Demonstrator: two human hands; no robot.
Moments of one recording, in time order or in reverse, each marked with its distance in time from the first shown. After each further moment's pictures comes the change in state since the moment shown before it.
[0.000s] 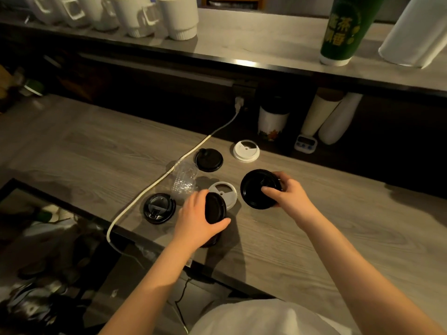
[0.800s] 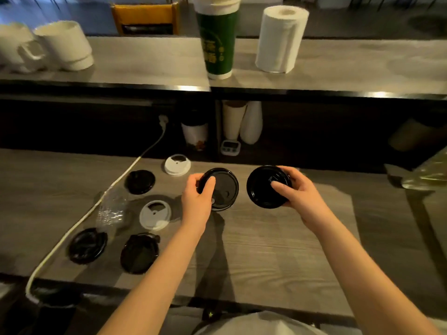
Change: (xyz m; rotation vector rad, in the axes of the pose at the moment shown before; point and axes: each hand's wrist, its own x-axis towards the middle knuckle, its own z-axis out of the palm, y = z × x) left_hand 0.023 0.181 0.048 -0.911 0.076 -0.082; right_hand -0.077 0.015 -0.156 0.231 0.288 -0.094
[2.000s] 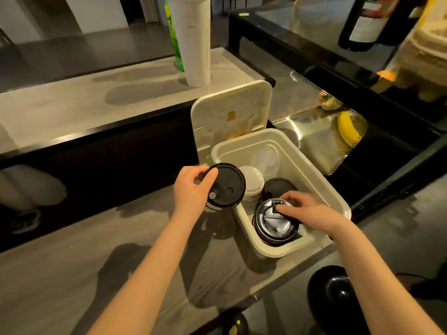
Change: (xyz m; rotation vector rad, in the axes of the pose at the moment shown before) left_hand -0.173 0.074 0.435 0.367 -0.500 0.509; right_hand -0.156 0.042 -0.471 -0.517 0.280 0.318
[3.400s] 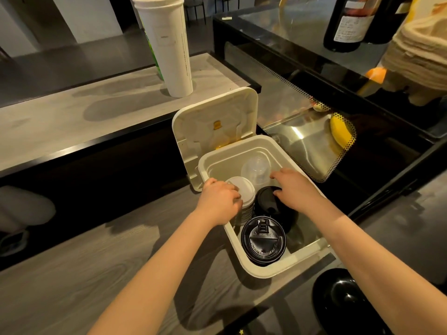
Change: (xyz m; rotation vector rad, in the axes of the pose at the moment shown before) left_hand 0.033 0.002 0.079 0.863 -0.650 0.490; right_hand 0.077 0.002 -0.027 -0.610 0.204 -0.108
